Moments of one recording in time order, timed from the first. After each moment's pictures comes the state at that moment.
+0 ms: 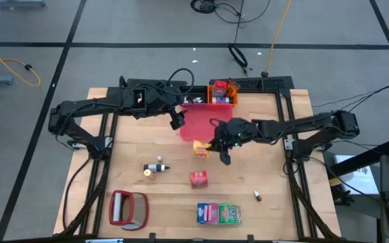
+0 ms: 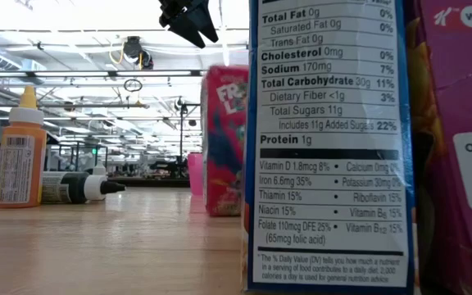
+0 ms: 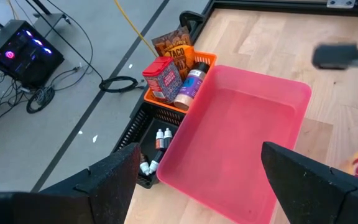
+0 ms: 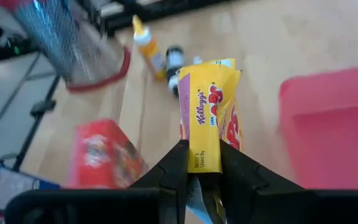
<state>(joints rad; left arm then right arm) 0.16 1.49 1.53 -0.76 -0.39 -0.01 -0.03 1.40 0.87 0.01 -0.18 0.22</state>
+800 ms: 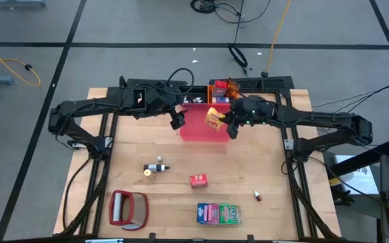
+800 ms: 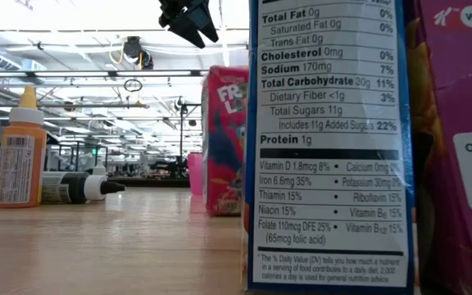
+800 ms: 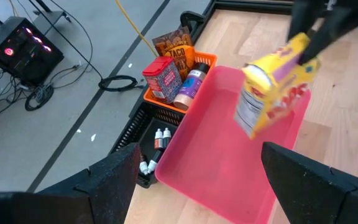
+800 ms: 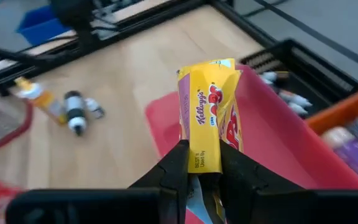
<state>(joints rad) 0.16 1.49 1.53 -0.76 -0.39 -0.03 -0.27 1.19 0.87 -0.20 -0.03 0.24</state>
